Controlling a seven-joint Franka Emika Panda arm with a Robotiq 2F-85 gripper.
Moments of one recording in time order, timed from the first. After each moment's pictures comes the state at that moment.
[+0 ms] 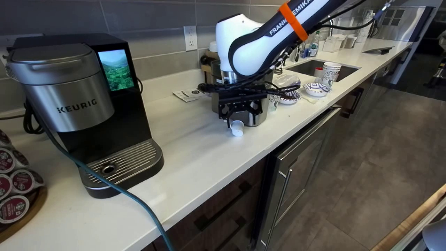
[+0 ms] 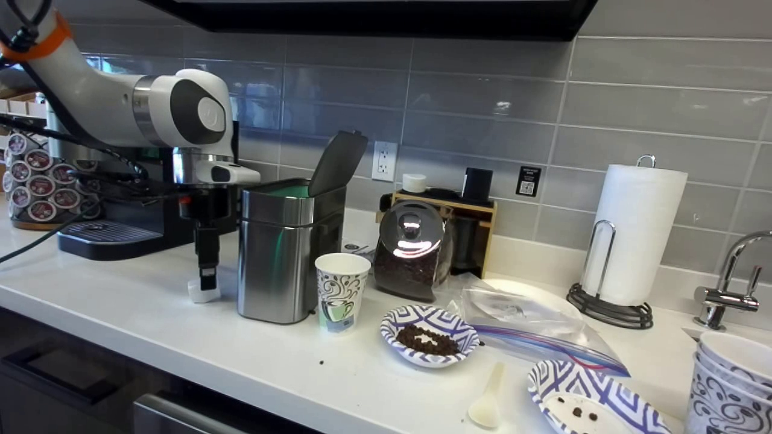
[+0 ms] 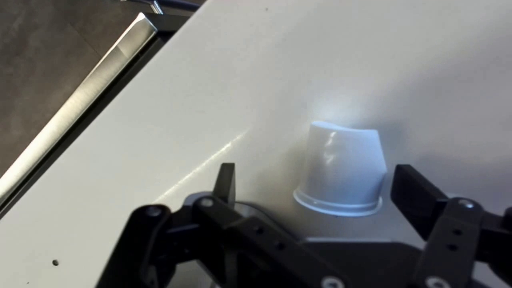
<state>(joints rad) 0.38 0.44 0.10 -1.87 -0.23 2.21 1.06</state>
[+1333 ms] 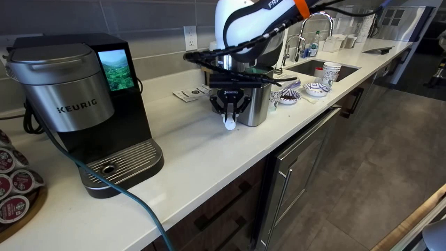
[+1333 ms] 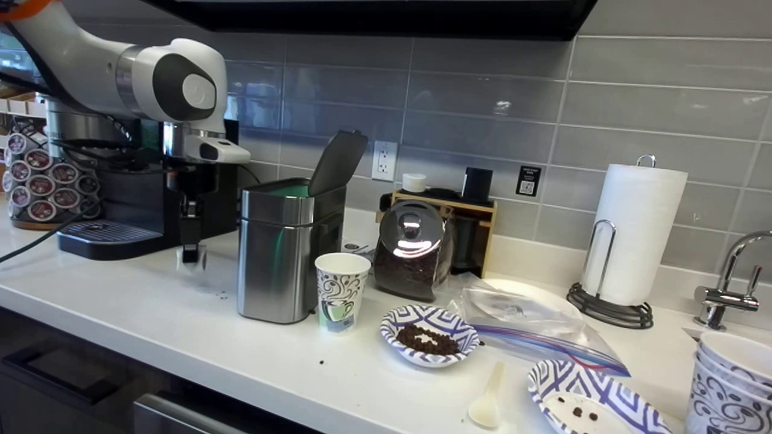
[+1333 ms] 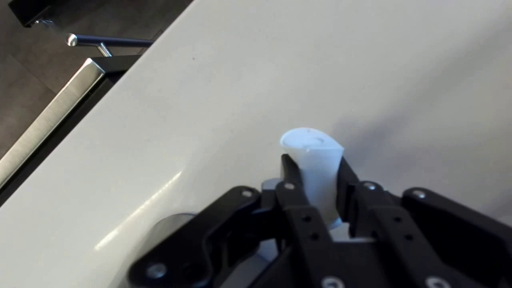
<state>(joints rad) 0.37 0.38 0.15 -1.86 -0.07 2.23 1.01</state>
